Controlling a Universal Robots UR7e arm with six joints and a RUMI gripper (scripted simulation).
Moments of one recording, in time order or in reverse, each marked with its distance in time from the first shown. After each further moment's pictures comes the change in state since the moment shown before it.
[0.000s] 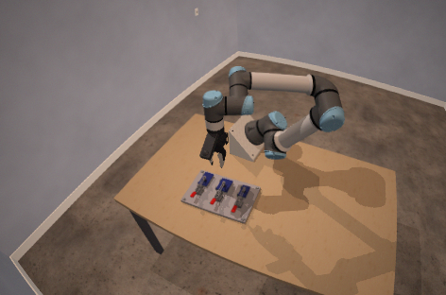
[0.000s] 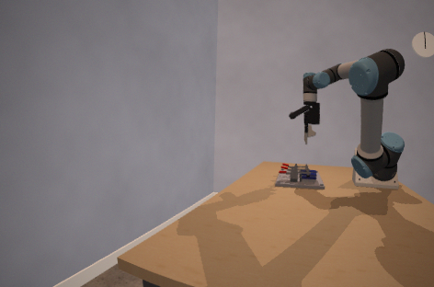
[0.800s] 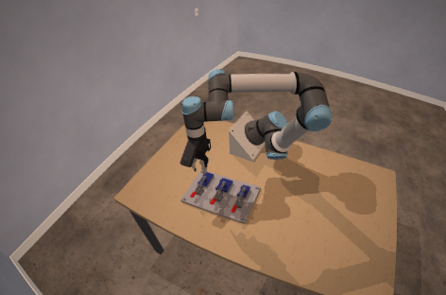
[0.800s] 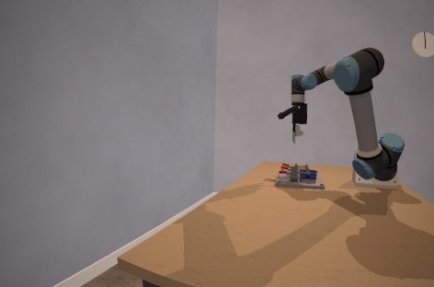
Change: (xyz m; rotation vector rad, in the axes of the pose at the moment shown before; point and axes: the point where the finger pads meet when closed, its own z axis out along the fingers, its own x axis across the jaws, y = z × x) arm 0.056 -0.064 0.001 -0.001 0.000 0.000
